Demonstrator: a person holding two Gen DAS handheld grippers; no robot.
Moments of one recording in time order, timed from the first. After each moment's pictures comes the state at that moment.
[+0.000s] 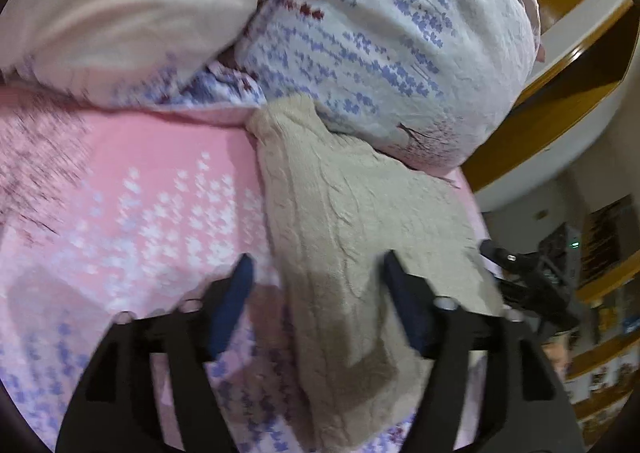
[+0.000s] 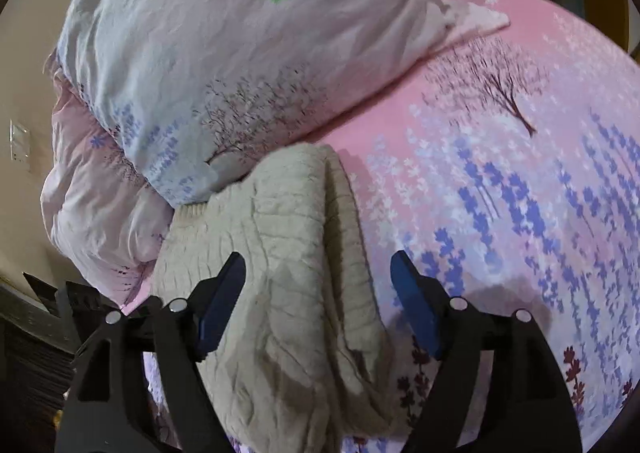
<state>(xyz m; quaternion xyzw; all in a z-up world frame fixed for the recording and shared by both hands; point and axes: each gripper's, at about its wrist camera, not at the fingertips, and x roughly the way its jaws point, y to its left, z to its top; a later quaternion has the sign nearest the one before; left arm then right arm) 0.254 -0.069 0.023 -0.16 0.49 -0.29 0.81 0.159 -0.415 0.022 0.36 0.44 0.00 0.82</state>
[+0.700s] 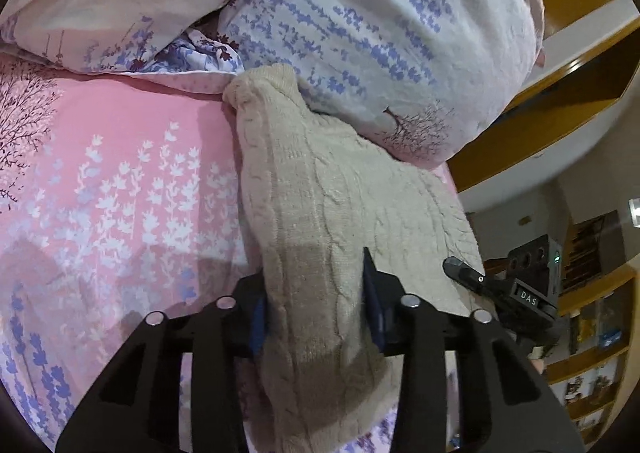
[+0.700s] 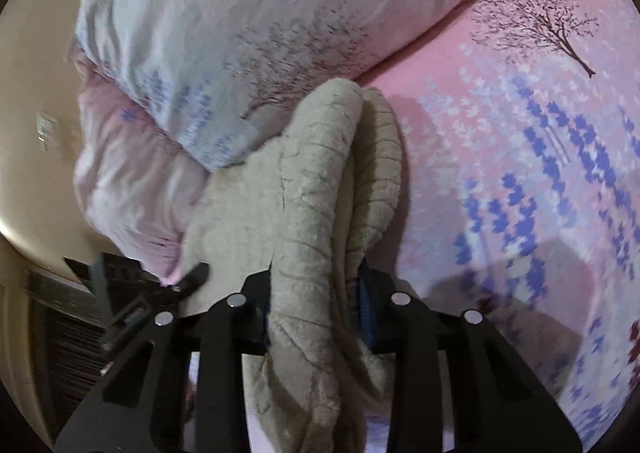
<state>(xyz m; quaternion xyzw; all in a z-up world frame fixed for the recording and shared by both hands) 0.257 -0.076 0.012 -0.22 0.51 -0.33 0.76 0.159 -0.391 0.013 0.40 0.44 0.10 0.79</state>
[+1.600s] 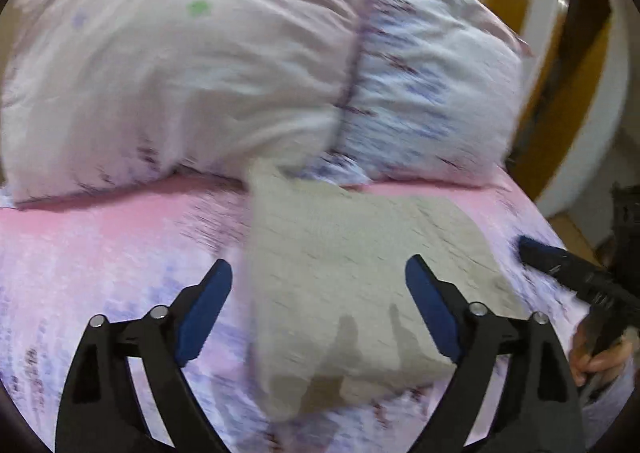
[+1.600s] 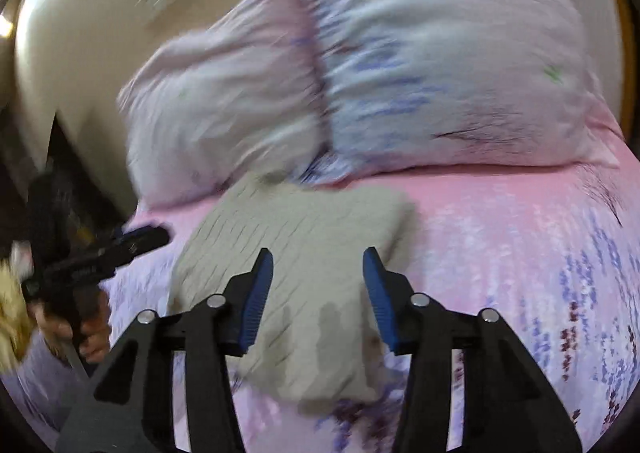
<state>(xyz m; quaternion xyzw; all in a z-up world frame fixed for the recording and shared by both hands) 0.158 0.038 0.091 -0.04 0.38 -0.22 0.90 0.108 -0.197 0.090 0.10 0.36 0.13 0.92</state>
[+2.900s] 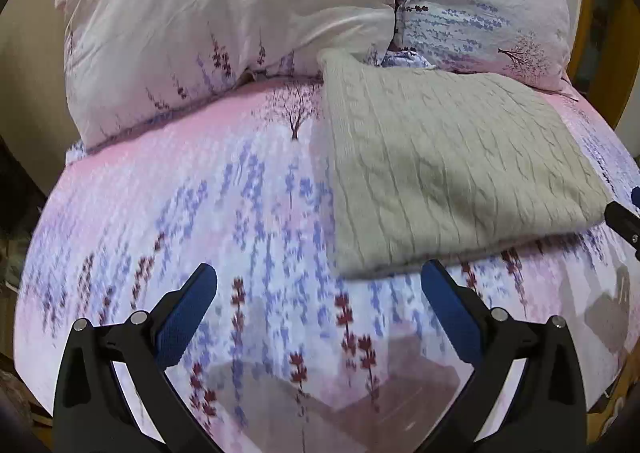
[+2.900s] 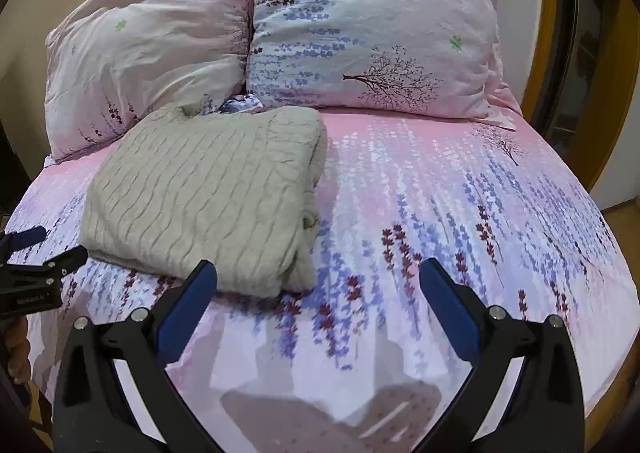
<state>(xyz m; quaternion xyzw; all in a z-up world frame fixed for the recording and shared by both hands) 0.097 0.048 0.036 0.08 0.44 -0.07 0.89 0.036 -0.186 0.058 0.04 0.39 -0.07 0.92</state>
